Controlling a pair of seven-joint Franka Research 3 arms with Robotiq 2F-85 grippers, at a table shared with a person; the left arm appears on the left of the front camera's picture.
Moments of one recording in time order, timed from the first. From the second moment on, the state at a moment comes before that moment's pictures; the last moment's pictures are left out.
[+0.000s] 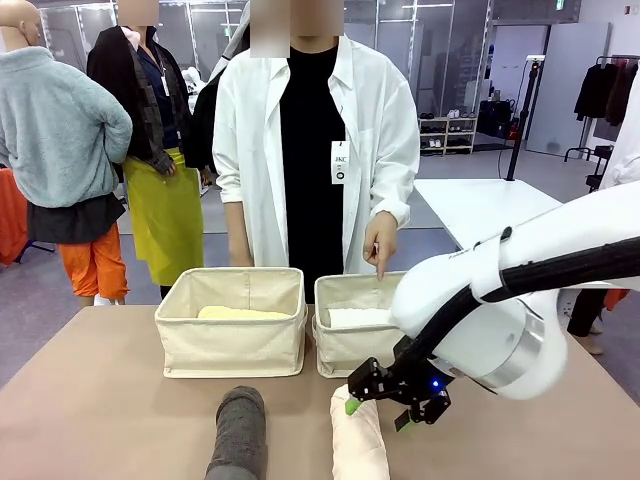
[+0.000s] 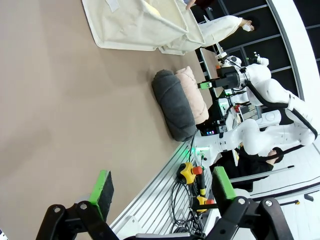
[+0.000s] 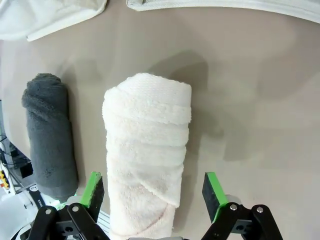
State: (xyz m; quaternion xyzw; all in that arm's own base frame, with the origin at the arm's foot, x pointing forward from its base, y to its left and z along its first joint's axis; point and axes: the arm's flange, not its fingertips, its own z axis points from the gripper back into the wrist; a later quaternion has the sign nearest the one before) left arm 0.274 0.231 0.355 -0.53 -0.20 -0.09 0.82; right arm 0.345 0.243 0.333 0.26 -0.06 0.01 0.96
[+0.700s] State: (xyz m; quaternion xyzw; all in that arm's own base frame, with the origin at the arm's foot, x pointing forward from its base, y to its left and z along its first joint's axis) left arm 0.274 0.231 0.355 -0.53 -0.20 -0.09 0.82; right arm 0.346 0.276 0.314 0.22 -0.04 0.03 0.97
